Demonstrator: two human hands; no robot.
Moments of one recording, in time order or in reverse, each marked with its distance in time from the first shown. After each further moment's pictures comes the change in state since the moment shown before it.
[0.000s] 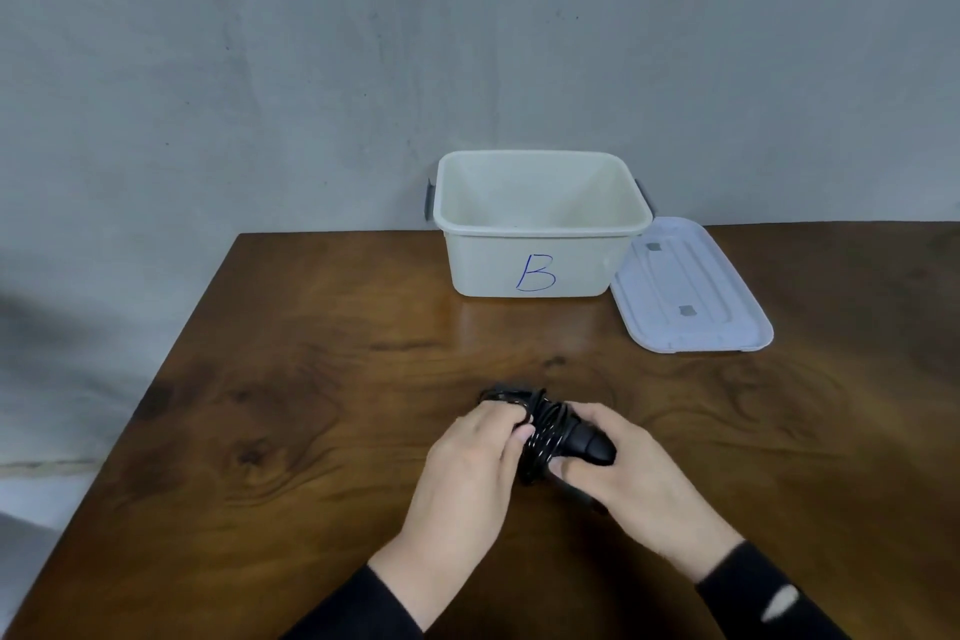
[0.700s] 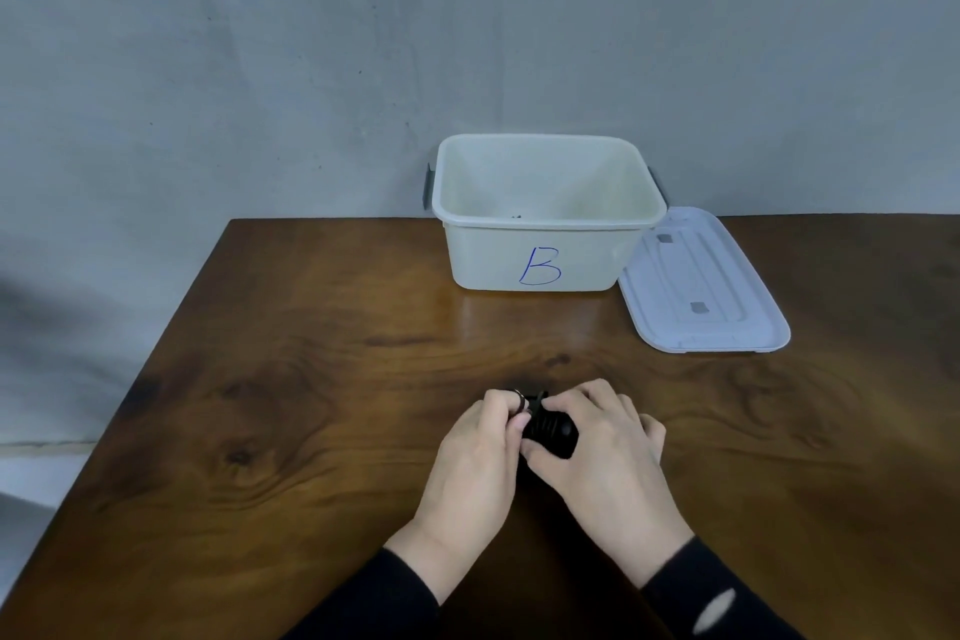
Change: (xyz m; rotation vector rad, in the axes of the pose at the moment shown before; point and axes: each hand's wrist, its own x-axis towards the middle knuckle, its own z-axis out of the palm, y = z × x) left_hand 0.014 -0.022 0.034 -0.028 -0.039 -0.082; right_hand 0.028 -0.006 0.031 -0.587 0.334 -0.081
